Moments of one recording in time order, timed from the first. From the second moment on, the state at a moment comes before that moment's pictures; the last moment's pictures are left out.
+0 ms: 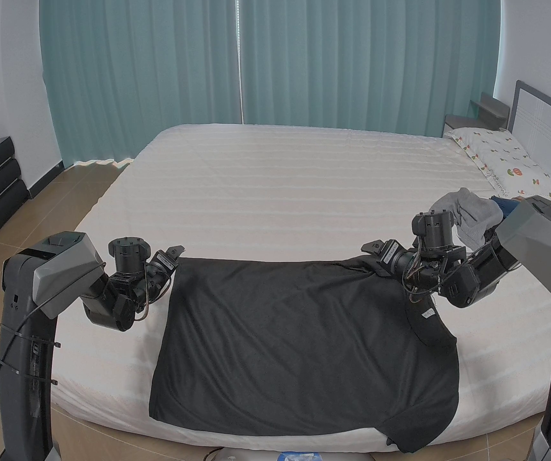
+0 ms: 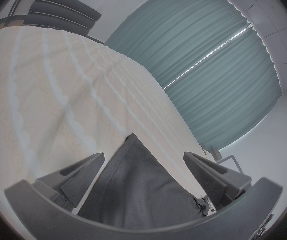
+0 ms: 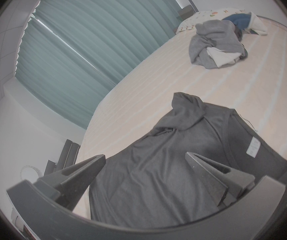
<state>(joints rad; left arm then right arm) -0.09 2.55 -1.21 -0.98 -0.03 -0.93 0.29 2.28 -1.14 -0.65 -0.02 0.81</state>
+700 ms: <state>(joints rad) -0.10 2.53 -1.17 -0.99 -0.06 -0.93 0.21 2.60 -1.60 -0.43 -0.03 0.78</state>
